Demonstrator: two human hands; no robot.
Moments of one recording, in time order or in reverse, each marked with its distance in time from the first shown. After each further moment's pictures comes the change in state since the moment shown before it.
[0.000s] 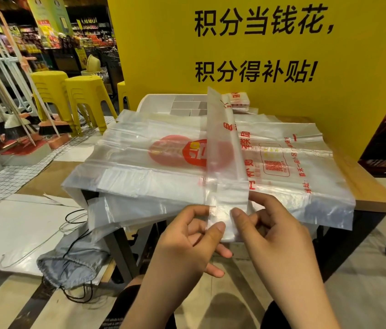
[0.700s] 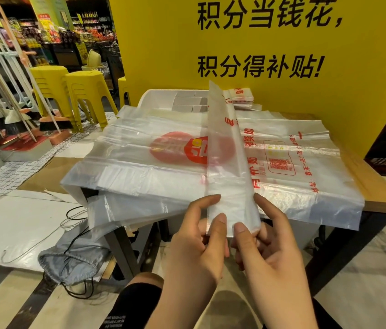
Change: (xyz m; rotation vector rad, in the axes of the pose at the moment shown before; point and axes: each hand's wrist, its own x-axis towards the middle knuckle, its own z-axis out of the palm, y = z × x) left_hand 0.000 -0.012 0.018 0.085 0.117 0.139; right_hand -0.022 0.009 0.022 0.464 -0.007 0.204
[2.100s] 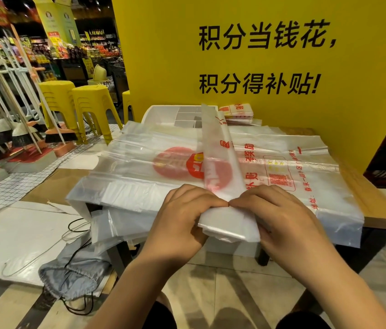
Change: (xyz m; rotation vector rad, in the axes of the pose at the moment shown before) left_hand 0.072 0.010 -0.045 0.731 -0.194 0.681; right_hand 0.080 -0.031 -0.041 -1.069 -0.301 -0.843
